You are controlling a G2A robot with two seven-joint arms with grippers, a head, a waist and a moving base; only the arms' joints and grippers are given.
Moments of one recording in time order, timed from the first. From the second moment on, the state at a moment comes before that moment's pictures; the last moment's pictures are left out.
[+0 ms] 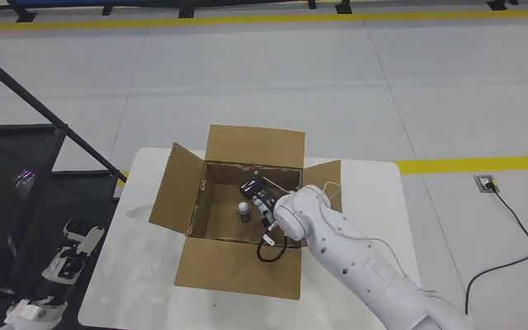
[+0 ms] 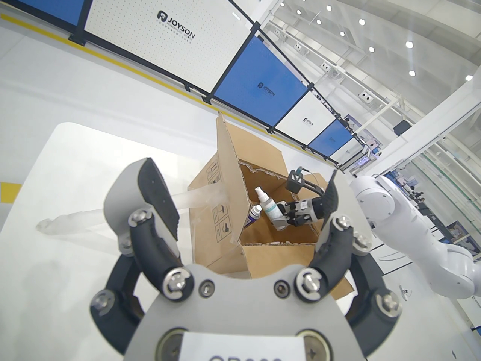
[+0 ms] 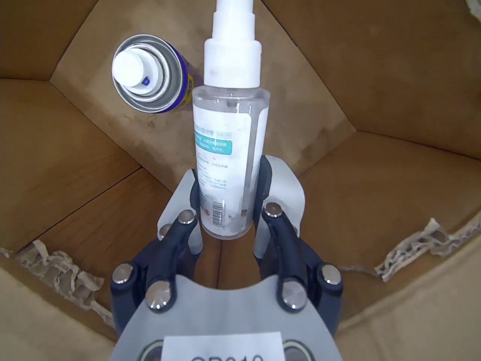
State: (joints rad) left arm 1.63 -1.17 -2.06 -1.84 0.22 -0.64 -0.32; right arm -0.42 -1.51 0.69 -1.11 -1.04 0.01 1.12
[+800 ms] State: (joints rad) left arm 1.59 -1.17 -1.95 -1.87 0.51 -0.55 -0.18; right arm -0.64 -1.45 1.03 -1.67 -0.90 -0.05 1.08
